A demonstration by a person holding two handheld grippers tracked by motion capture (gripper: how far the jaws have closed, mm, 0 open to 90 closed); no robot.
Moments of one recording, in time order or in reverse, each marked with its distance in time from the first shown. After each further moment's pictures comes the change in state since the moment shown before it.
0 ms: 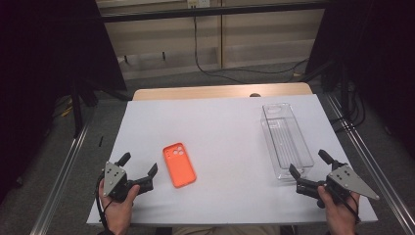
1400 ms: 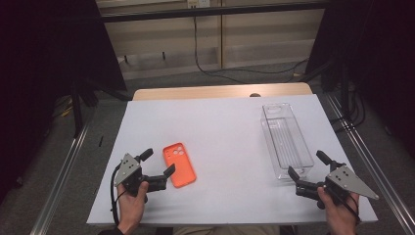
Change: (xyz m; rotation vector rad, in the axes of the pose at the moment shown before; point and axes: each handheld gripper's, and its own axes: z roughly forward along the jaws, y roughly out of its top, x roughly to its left) left arm -0.019 0.009 0.030 0.024 -0.261 -0.066; right arm 0.001 0.000 -0.001 0.015 0.035 -0.009
